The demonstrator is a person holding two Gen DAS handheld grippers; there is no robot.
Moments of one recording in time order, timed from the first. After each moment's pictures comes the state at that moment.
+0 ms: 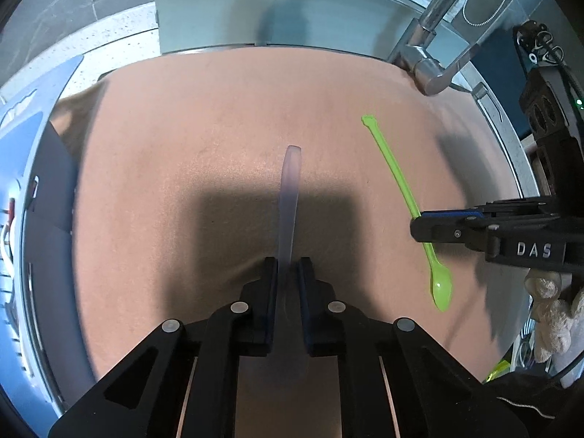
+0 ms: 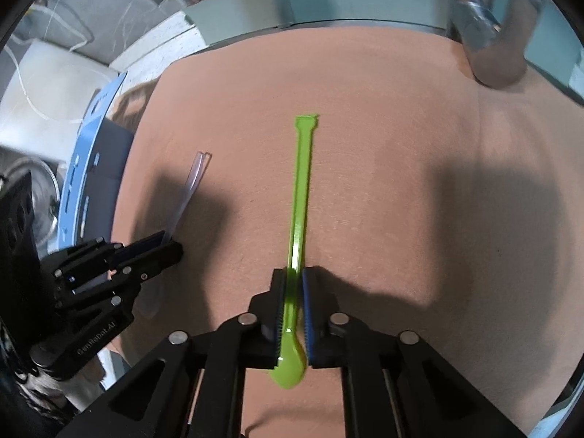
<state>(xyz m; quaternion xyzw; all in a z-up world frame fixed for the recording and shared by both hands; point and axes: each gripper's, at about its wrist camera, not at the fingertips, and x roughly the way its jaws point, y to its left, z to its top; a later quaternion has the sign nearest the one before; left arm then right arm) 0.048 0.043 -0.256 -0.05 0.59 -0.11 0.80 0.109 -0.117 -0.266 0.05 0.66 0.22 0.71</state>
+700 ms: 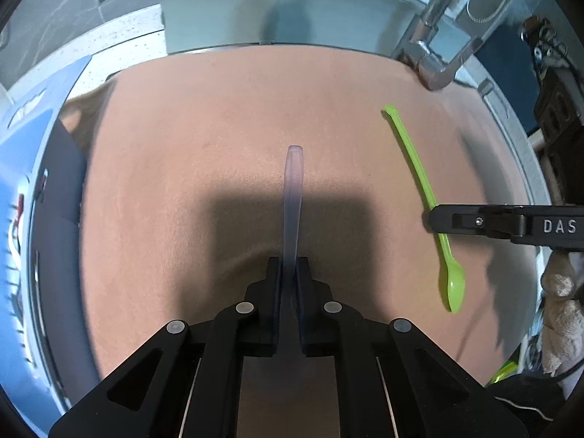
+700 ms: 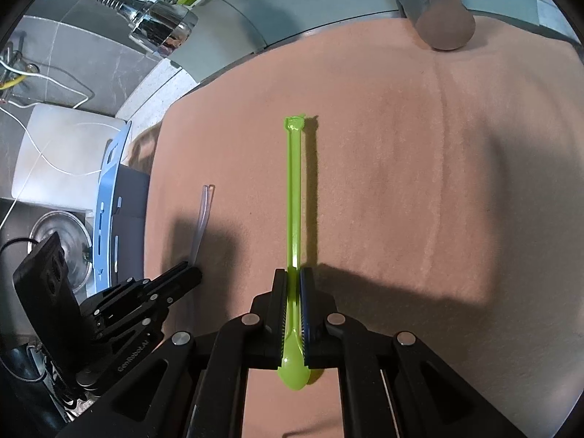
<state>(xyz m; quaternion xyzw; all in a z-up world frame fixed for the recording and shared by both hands) 0.045 0.035 -0.255 -0.02 0.59 -0.10 0.80 0.104 -0.142 -0.265 0.14 0.65 0.21 0.71</state>
